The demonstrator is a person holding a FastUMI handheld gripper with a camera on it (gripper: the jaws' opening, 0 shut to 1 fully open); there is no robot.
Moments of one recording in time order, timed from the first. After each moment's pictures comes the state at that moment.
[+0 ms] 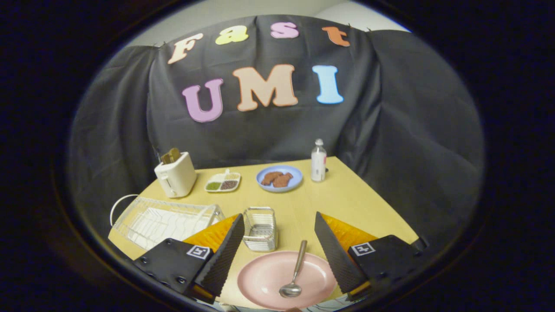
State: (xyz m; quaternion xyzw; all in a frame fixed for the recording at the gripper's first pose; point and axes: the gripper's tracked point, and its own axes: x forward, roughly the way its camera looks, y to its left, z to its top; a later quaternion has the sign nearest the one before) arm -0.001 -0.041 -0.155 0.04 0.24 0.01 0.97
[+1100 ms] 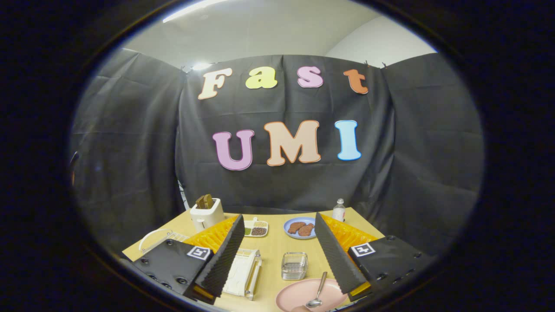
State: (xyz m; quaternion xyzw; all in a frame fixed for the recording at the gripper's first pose) arm -0.018 0.027 -0.010 0.04 0.10 0.04 0.99
